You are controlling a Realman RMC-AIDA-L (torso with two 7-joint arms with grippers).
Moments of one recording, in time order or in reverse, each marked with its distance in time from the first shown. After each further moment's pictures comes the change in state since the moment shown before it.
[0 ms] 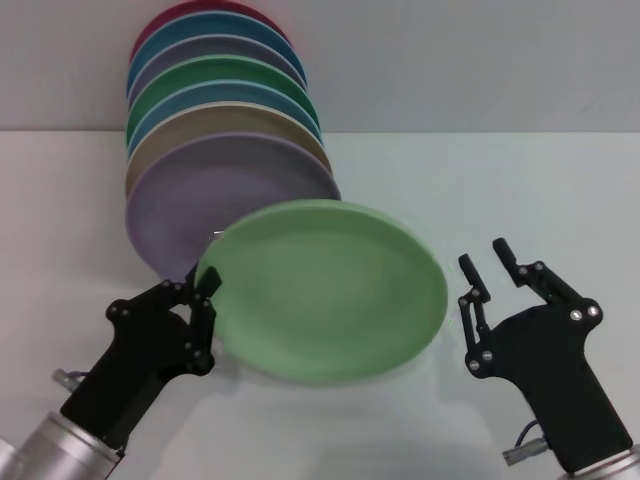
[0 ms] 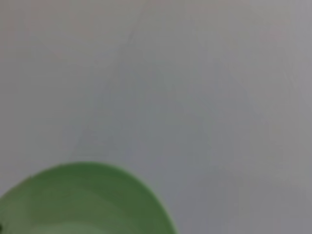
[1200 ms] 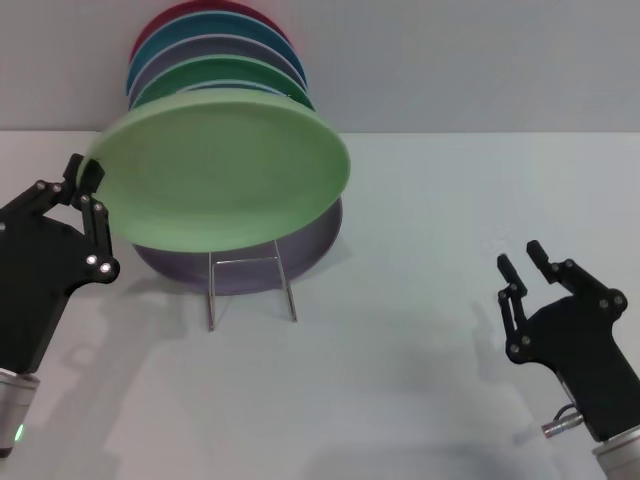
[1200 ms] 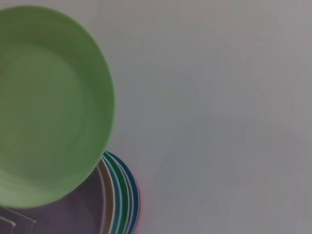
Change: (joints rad) left arm -0.028 -0.005 -0.217 0.078 0.004 0.243 0.345; right arm 0.072 0.000 0.023 -0.218 0.078 0.041 0.248
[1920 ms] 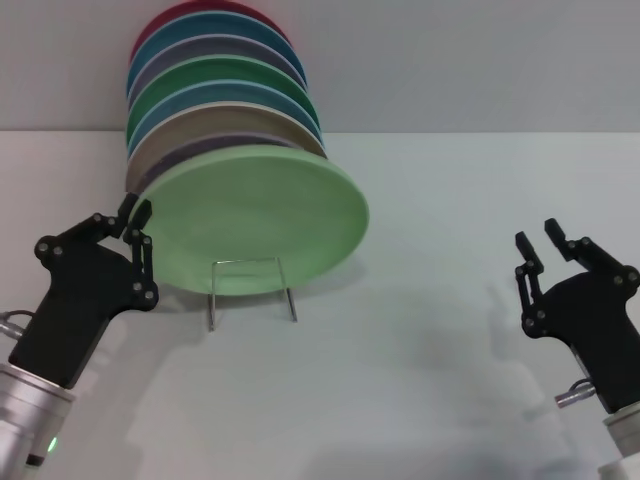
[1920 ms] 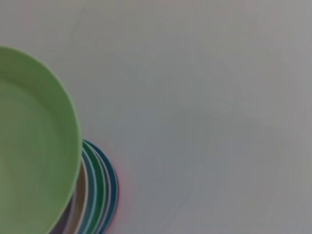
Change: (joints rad) left arm -0.003 -0.006 0.046 -0.013 0.002 -0.162 0.031; right arm 0.036 -0.001 0.070 -0.045 0.002 0.030 0.010
